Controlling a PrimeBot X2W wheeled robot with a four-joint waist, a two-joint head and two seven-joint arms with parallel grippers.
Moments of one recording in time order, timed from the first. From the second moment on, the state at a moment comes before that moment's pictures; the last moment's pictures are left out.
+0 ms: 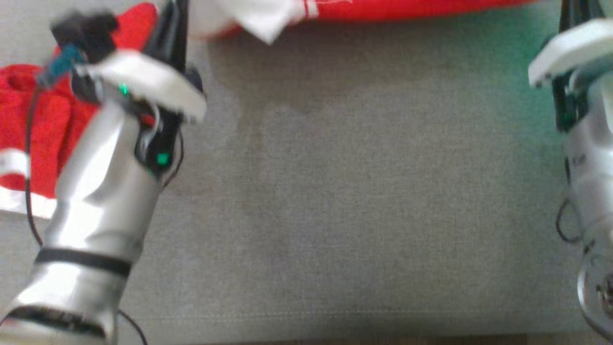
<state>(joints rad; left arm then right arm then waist) -0.87 0.16 -0.43 0.70 -0.65 -0.13 -0.26 -1.05 -0.19 -0.15 1.11 -0.06 0.12 -0.26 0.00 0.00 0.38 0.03</state>
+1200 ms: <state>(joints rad) -0.41 0.69 -1.05 0.19 -0.85 -0.11 -0.11 -0.54 -0.59 0.79 0.78 0.64 0.12 0.35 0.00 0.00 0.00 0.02</state>
